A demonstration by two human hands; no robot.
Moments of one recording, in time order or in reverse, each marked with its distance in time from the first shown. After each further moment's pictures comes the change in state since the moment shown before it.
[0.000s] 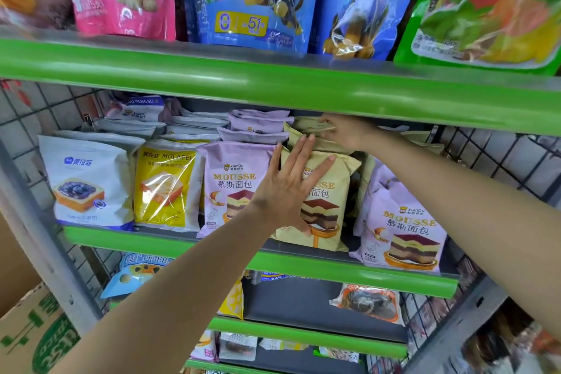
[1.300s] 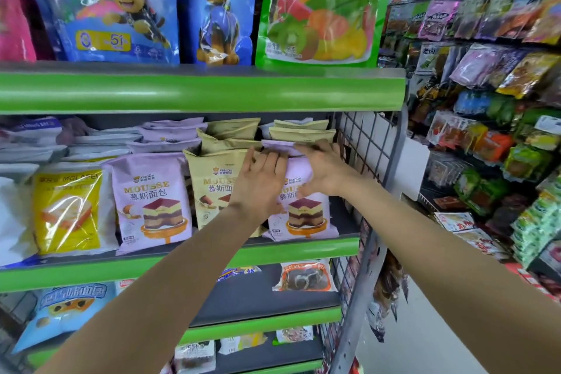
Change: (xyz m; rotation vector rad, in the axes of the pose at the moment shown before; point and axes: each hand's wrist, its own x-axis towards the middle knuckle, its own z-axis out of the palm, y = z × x) left_hand 0.027 0.086 -0.063 -0.127 0.019 0.027; right_hand -0.143 0.072 0.012 0.075 0.046 0.215
